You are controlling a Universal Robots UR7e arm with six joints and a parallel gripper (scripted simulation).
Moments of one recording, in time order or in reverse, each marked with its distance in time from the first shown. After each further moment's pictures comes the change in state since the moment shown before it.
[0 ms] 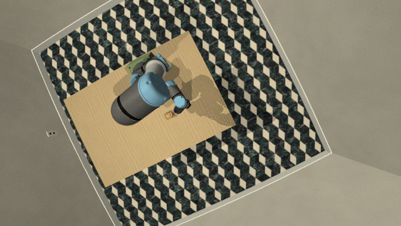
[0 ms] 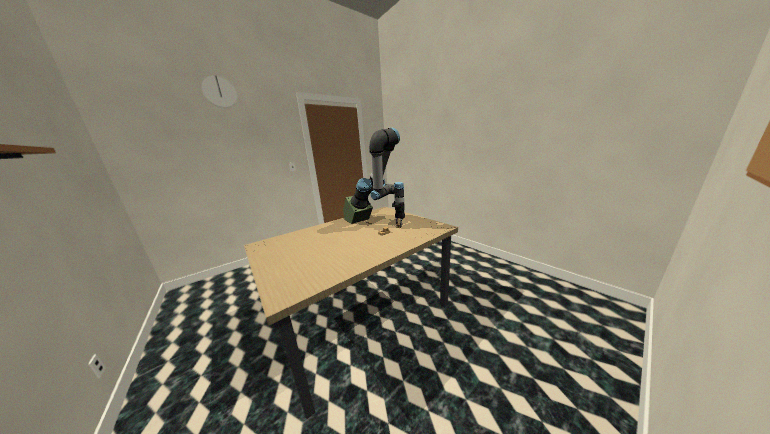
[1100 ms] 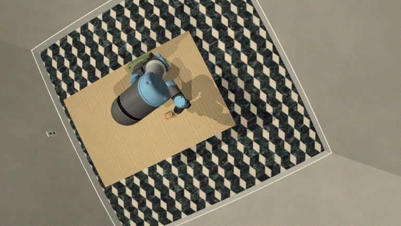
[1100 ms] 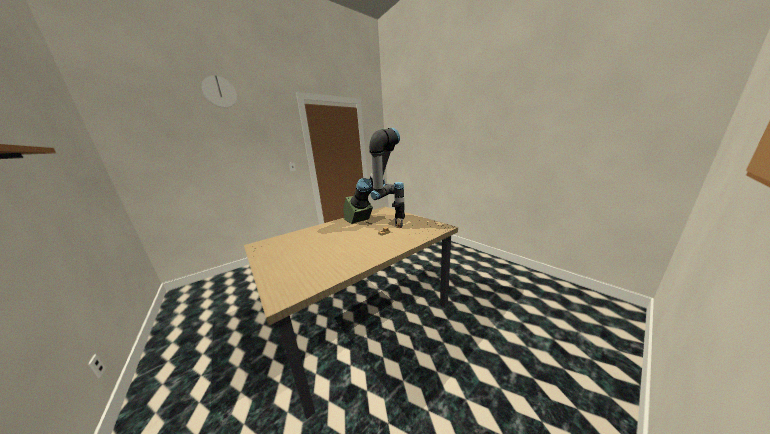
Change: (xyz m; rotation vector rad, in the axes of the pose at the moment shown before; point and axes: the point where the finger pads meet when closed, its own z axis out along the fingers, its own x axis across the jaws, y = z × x) arm 0.000 0.000 0.000 0.000 0.000 0.000
